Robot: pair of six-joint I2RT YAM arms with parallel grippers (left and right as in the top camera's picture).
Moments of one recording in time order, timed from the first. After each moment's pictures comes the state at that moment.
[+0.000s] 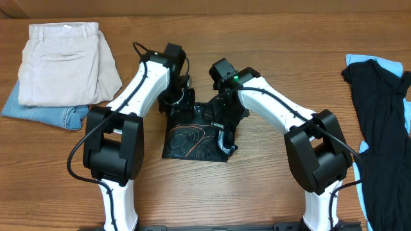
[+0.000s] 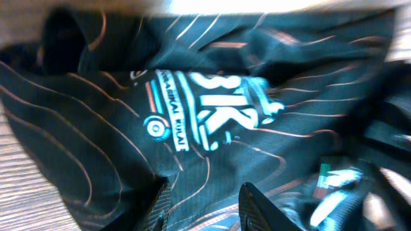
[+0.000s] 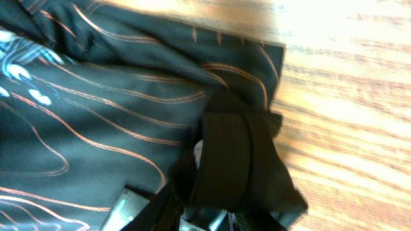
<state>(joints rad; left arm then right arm) -0.30 2.11 1.62 -1.15 0.30 -0.26 0.54 2.07 1.54 -0.96 -0.12 0.34</state>
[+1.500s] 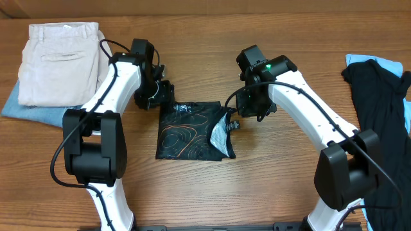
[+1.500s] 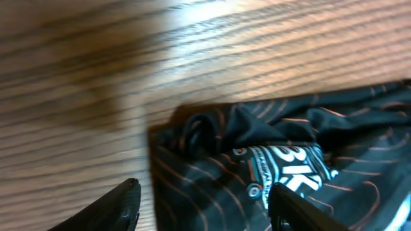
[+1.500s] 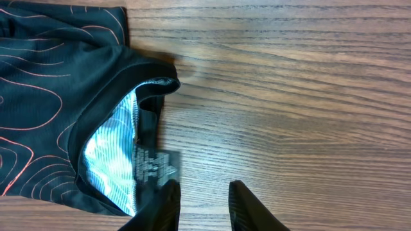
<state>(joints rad) -0.12 2.07 1.55 -0.98 0.27 -0.10 0.42 1.89 1.54 -1.16 -0.06 0.34</state>
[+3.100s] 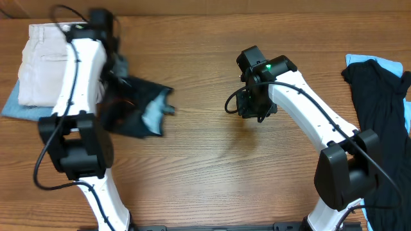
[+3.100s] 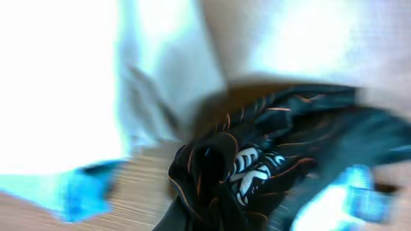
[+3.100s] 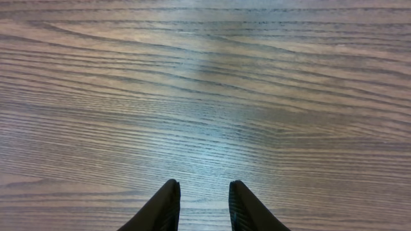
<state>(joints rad) 0.07 2.13 1.99 -1.24 -0.15 0.00 0.42 1.89 1.54 -1.17 -0.06 0.34</state>
